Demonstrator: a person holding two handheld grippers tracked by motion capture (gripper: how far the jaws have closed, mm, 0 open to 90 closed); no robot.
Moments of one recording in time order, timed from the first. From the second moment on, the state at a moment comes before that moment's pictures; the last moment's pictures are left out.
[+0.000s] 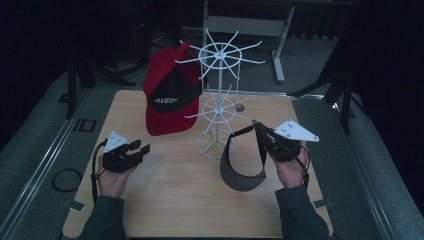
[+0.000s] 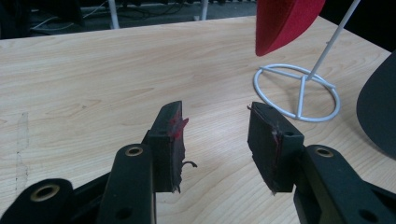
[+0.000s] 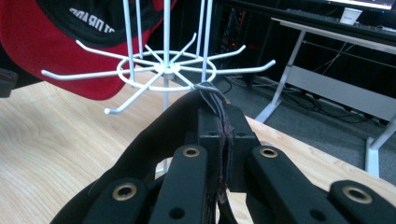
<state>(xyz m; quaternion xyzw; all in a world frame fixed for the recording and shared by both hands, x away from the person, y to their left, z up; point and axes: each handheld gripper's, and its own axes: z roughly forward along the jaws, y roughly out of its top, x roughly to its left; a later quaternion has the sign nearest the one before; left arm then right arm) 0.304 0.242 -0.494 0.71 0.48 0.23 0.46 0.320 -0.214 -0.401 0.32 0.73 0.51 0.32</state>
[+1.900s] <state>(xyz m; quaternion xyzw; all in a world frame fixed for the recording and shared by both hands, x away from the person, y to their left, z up) 0.304 0.243 -0.493 0.71 0.48 0.23 0.47 0.340 -0.233 -0.337 0.34 0.67 0.59 0.30</state>
